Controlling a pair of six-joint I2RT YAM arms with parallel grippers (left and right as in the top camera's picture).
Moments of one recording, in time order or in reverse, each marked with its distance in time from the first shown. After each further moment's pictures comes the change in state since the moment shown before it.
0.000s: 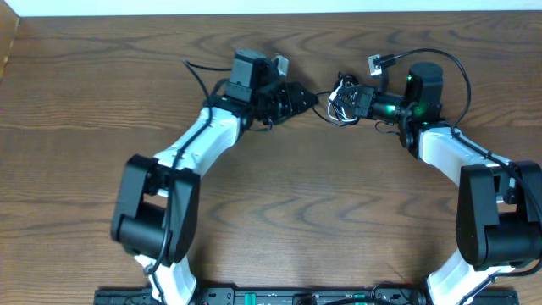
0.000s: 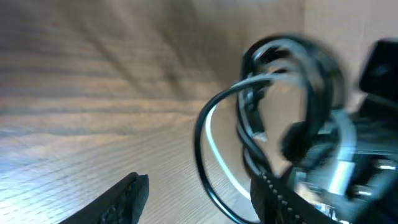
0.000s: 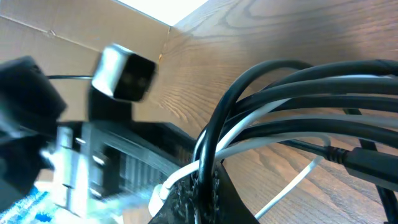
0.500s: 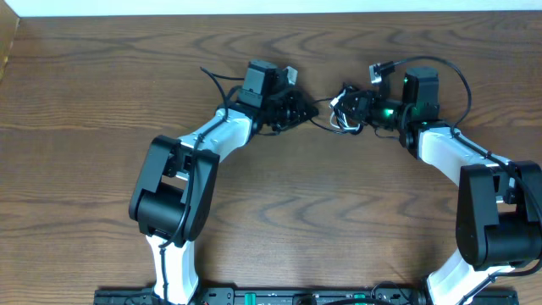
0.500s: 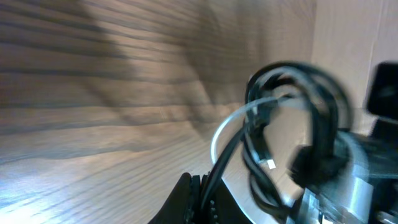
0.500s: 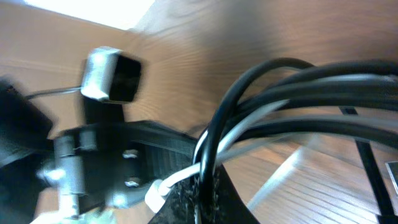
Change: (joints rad) left arm -0.009 0.125 -0.001 0.122 0.018 -0.048; right arm 0.000 0.000 0.000 -0.204 0.143 0.006
